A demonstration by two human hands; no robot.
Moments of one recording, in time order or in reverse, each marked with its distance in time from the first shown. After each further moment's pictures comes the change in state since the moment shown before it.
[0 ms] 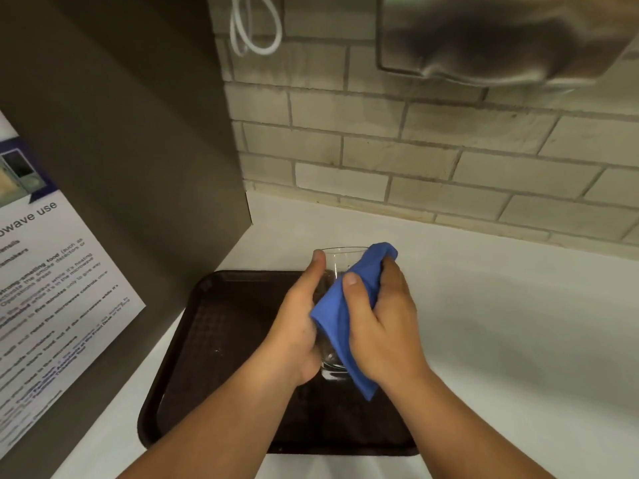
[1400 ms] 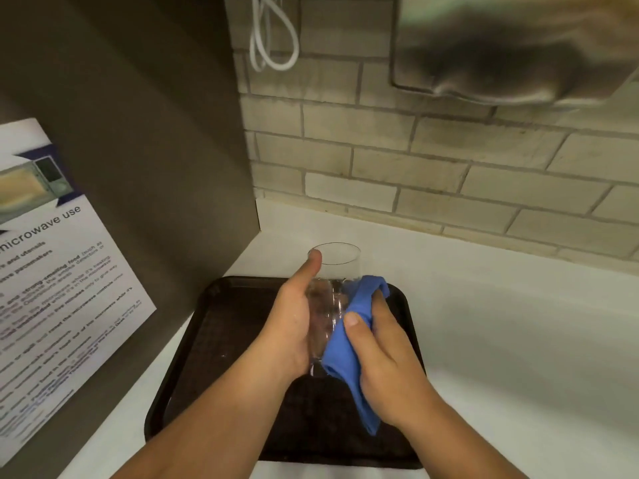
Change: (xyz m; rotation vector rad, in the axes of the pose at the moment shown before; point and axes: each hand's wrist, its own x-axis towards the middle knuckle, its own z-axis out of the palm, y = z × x) left_hand 0.003 0.018 -0.014 -0.048 0.026 -0.021; right_hand -0.022 0.000 -0.009 0.170 -0.402 0.057
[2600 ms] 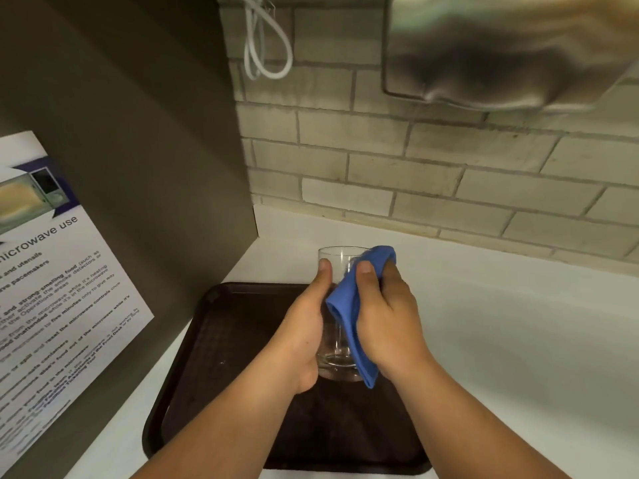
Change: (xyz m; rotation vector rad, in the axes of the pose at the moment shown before) left_hand -0.009 -0.005 0.018 0.208 0.039 0.037; right_hand 0.051 -0.006 -0.007 0.007 0.365 0.018
